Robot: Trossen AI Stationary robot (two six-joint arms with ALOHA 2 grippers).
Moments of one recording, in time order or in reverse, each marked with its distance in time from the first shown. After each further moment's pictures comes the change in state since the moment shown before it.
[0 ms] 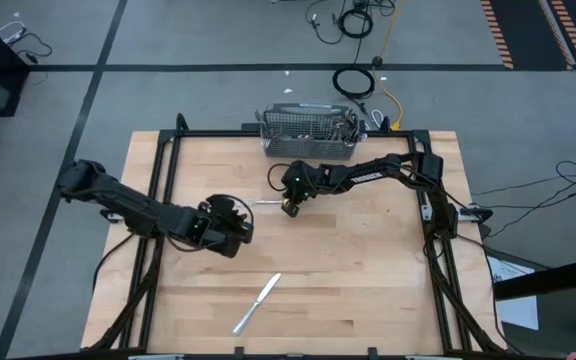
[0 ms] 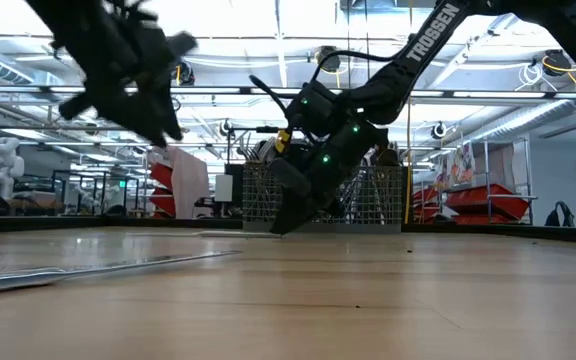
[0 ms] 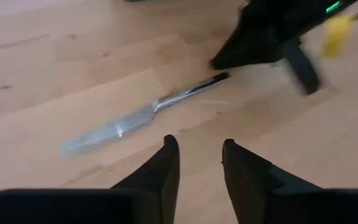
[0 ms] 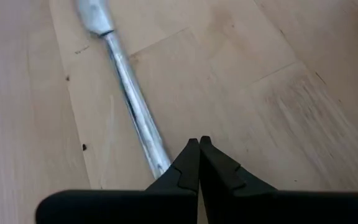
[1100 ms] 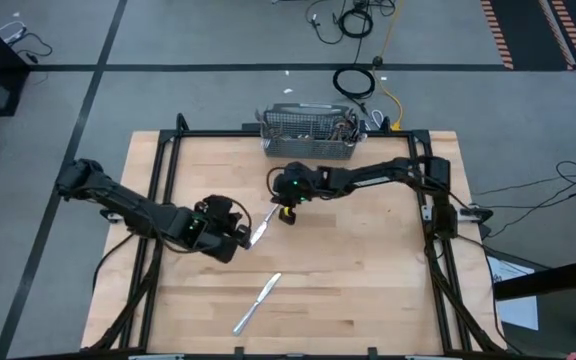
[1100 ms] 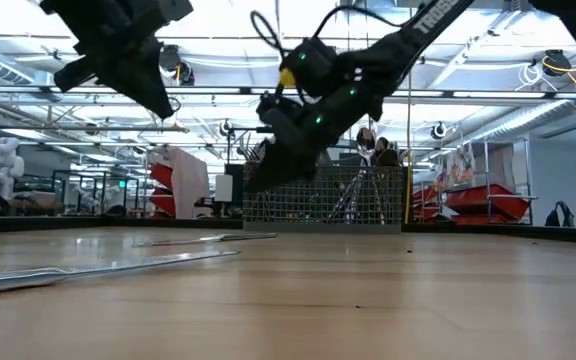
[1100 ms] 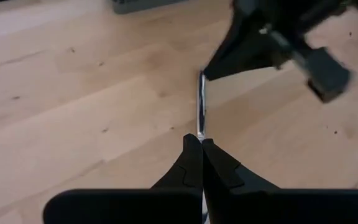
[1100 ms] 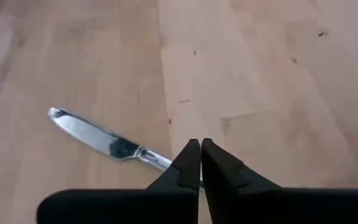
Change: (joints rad) left arm -0.056 -0.016 0.118 -0.165 -0.004 -0.015; right arm 0.065 -0.094 0.067 0.081 -0.069 -0.184
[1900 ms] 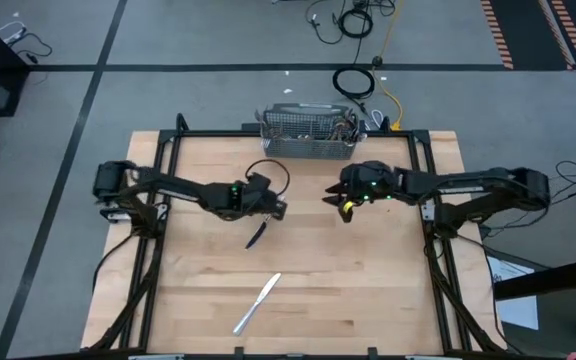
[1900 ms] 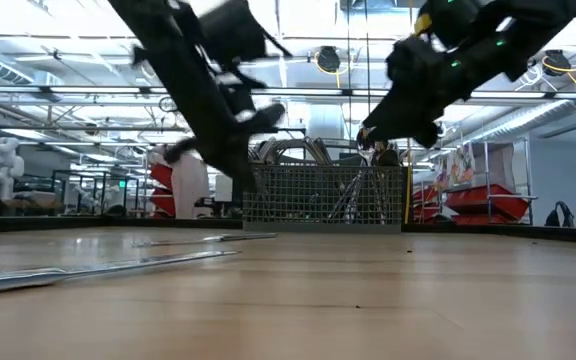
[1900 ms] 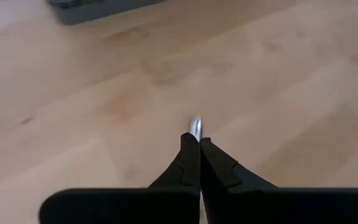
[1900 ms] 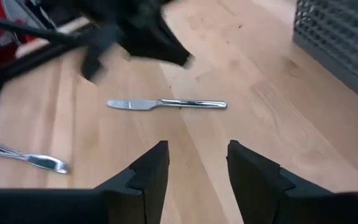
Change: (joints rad) left arm 0.408 0.316 0.009 0.553 0.234 0.455; right arm -0.015 -0.795 -0.639 0.015 0.055 0.282
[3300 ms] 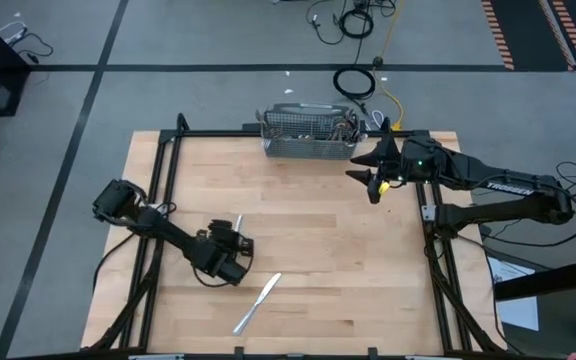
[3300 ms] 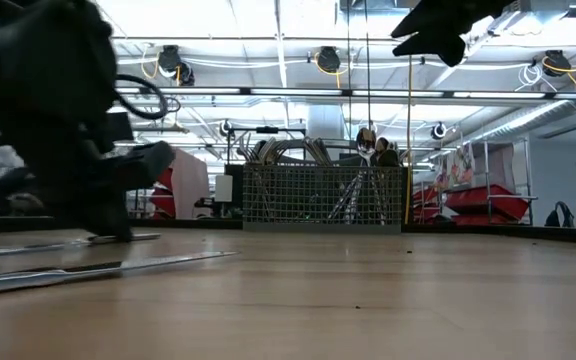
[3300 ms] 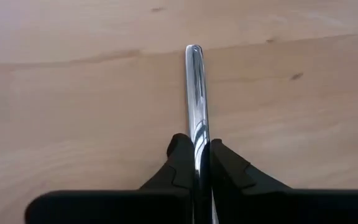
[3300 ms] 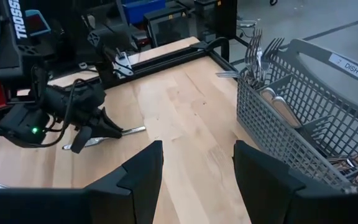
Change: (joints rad) left arm -0.502 0.161 -0.191 -0.353 -0.164 -1.018; right arm -0.017 -0.305 0.292 -0.452 0.136 -0.123
